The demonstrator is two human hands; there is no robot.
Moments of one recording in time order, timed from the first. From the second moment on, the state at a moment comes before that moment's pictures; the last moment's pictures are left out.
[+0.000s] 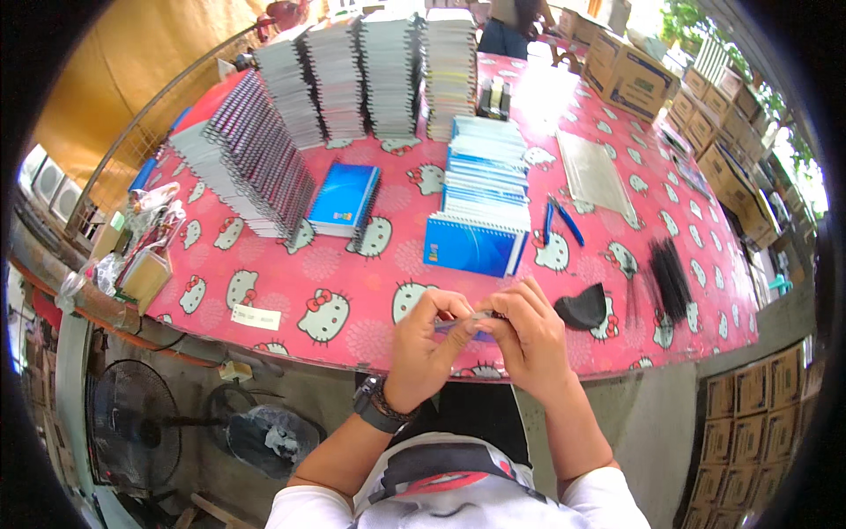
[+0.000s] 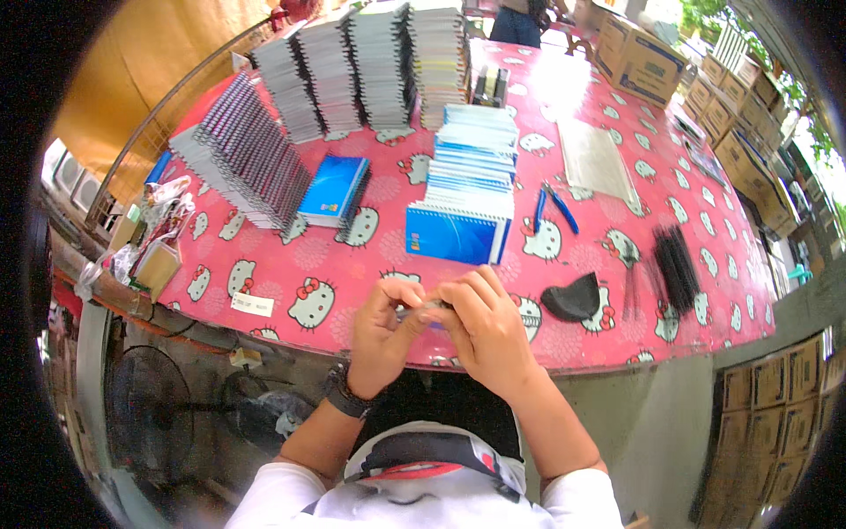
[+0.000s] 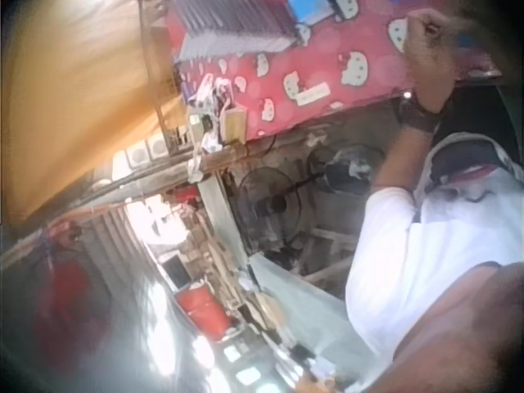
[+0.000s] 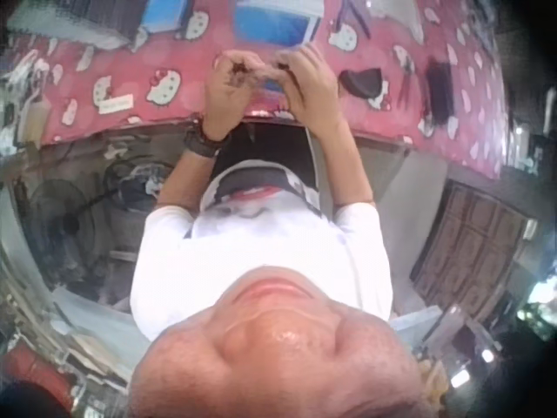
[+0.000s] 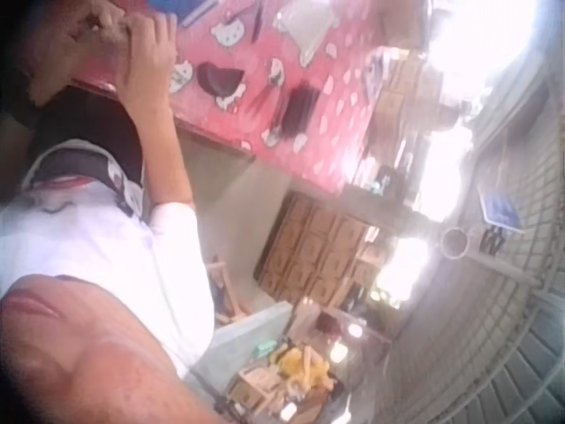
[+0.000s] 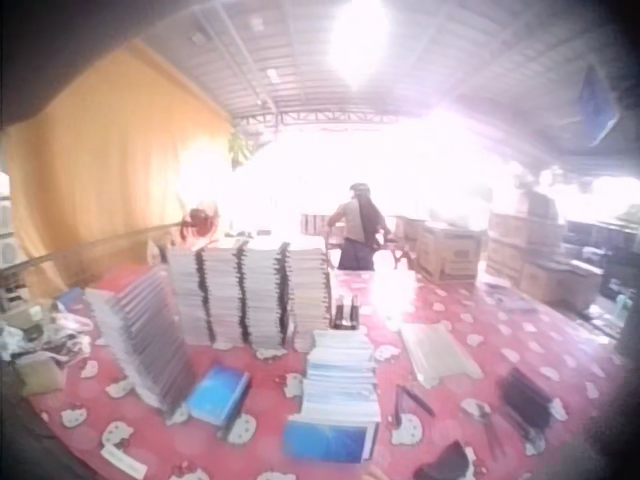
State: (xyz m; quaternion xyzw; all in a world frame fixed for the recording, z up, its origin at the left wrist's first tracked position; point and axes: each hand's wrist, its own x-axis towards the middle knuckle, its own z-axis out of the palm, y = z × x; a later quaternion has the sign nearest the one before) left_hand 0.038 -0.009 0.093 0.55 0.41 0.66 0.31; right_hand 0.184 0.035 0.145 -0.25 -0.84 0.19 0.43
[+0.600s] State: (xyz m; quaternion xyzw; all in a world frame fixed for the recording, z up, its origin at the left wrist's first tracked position) left_hand -0.155 0.205 0.119 0.73 0.66 0.09 -0.15; right_hand 0.234 0.038 0.097 -0.42 -0.74 0.27 0.45
